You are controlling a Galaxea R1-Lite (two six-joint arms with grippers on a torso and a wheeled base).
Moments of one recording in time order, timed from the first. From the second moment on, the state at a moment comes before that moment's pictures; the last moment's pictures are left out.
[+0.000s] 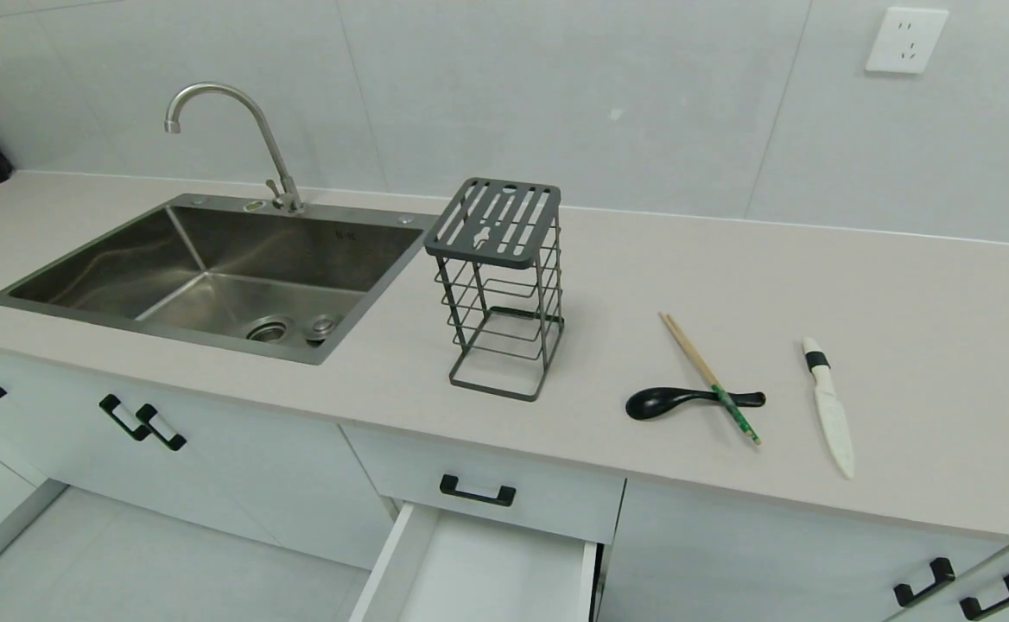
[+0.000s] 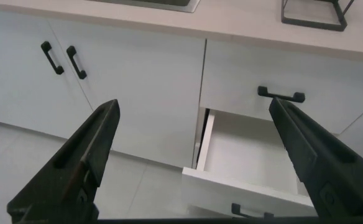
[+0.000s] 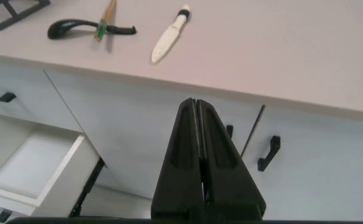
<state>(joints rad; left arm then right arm) 0.00 0.00 0.00 0.00 0.03 -0.03 0.00 0.00 0.00 0.00 0.01 -0.01</state>
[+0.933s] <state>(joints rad) 0.00 0.00 0.00 0.00 0.03 -0.03 0.00 0.00 0.00 -0.01 0.02 -0.01</state>
